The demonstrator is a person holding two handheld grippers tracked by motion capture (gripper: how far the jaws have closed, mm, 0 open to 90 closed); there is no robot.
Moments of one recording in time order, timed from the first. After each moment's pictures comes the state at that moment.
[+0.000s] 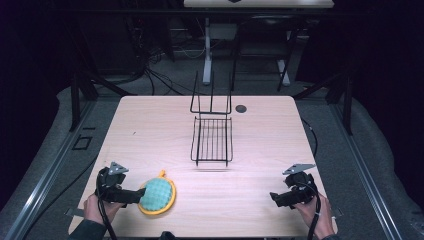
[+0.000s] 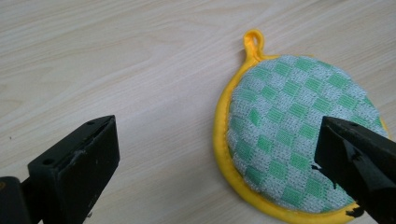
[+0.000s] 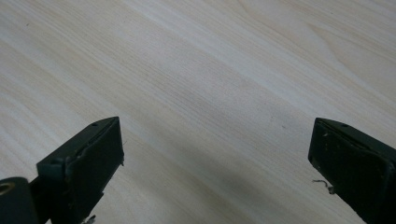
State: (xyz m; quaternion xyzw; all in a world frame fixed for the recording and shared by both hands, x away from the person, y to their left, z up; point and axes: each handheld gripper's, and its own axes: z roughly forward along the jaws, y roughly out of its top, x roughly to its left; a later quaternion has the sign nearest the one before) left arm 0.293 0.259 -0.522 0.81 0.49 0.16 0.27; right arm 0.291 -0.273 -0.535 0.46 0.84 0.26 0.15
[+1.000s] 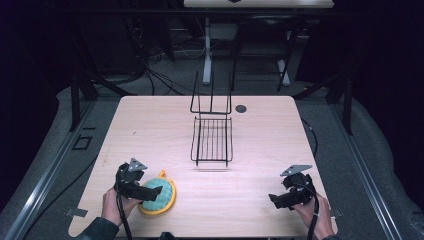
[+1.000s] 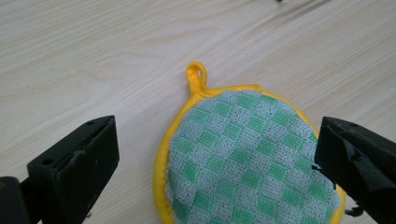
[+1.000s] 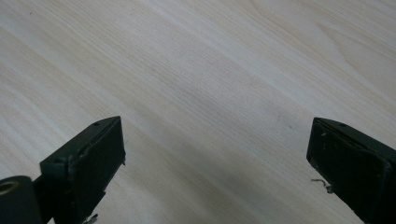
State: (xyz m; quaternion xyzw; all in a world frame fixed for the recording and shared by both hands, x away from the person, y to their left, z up) left arm 0.308 0.215 -0.526 0.83 0.45 0.15 0.28; right arm 0.289 -0.268 -0.536 0.45 0.85 0.24 0.15
